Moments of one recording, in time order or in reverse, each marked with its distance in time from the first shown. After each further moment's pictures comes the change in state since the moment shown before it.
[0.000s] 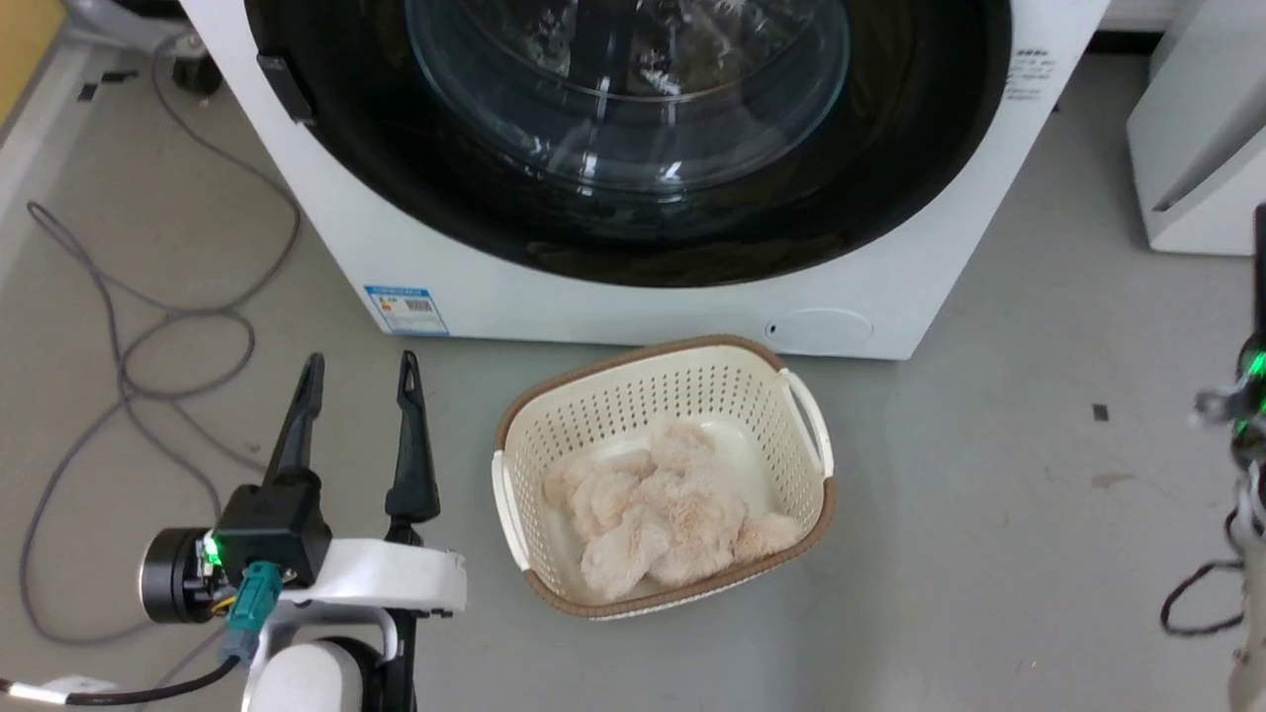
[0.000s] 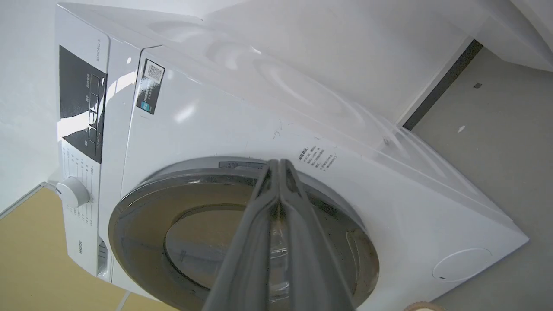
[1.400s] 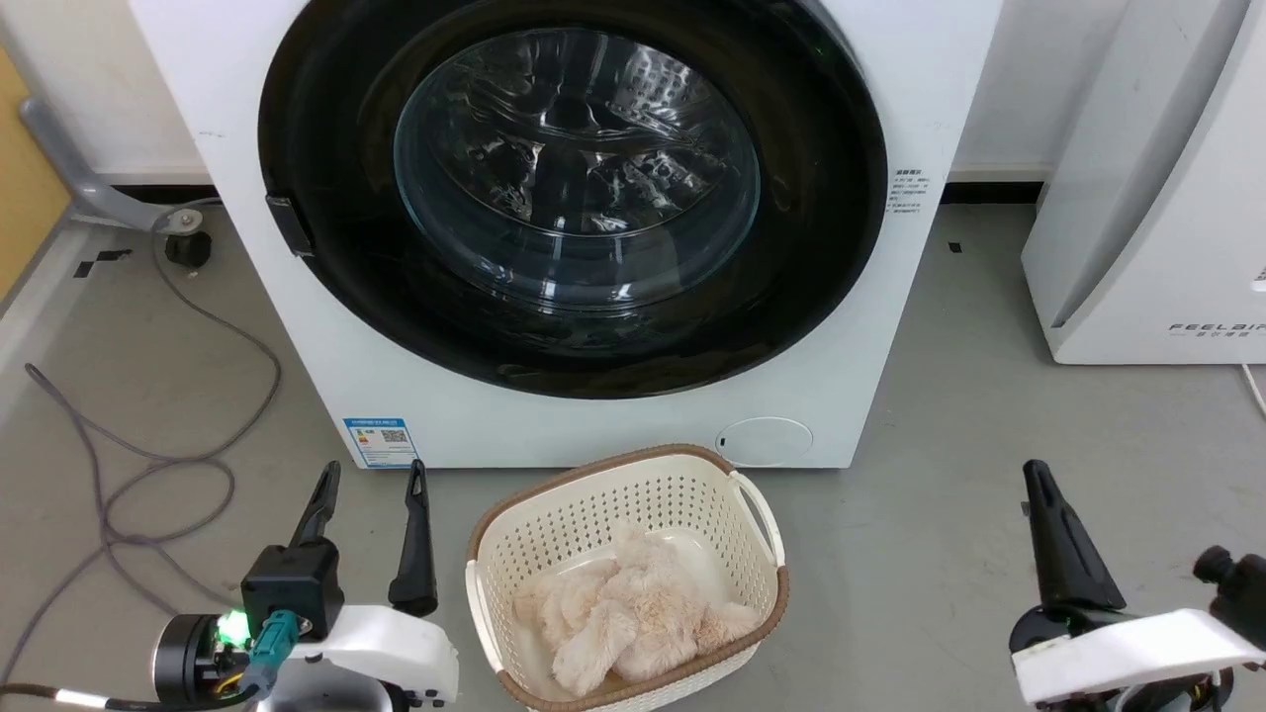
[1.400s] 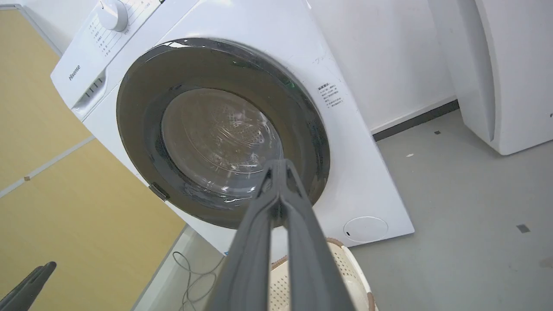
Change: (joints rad) left arm 0.112 0.000 0.030 0.048 0.025 -0.043 0.088; right arm 0.511 0.114 0.248 -0.353 -0.579 0.000 -0.107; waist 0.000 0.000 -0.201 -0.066
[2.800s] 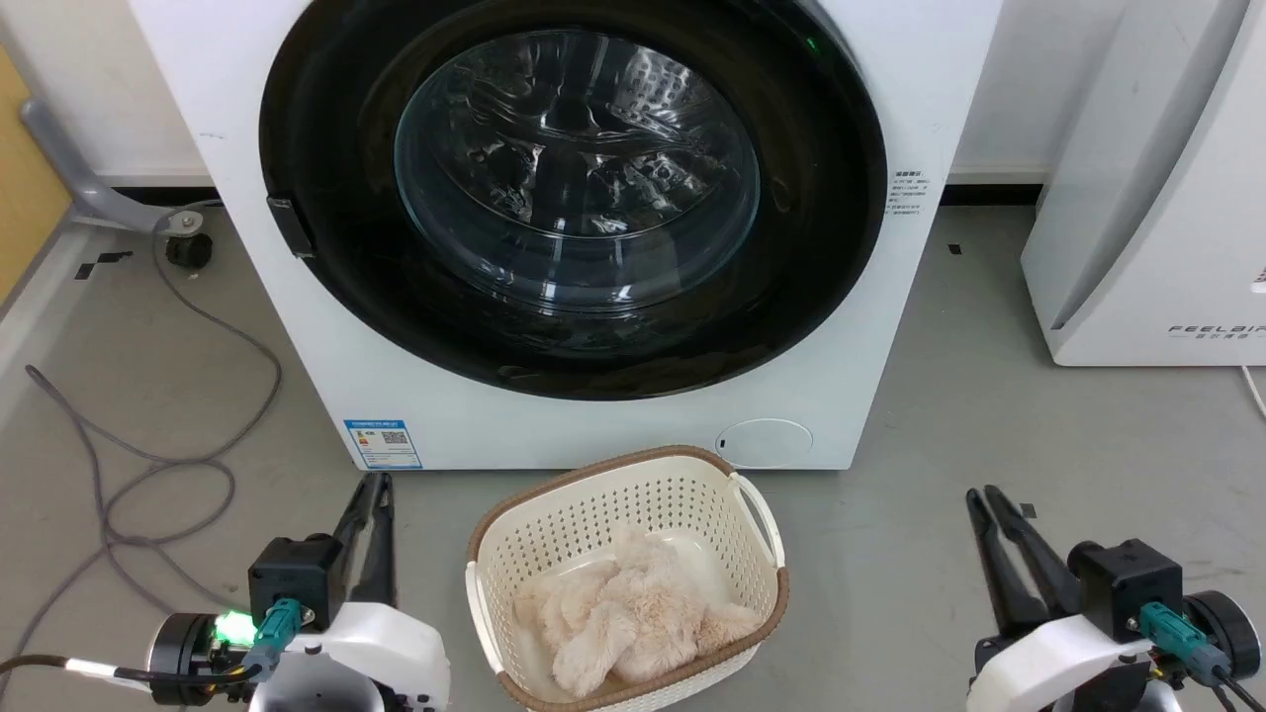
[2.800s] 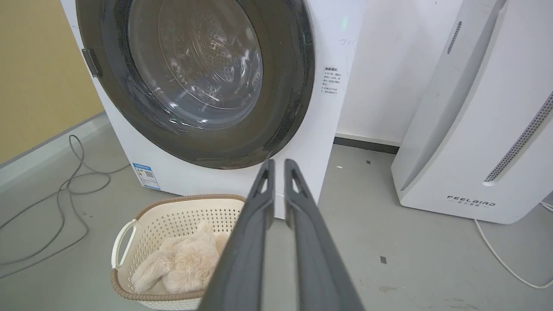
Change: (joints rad) left arm 0.000 0.000 0.026 0.008 0.037 -0.054 0.073; right arm 0.000 0.000 0.014 0.006 -0.605 0.000 0.067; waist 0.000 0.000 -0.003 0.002
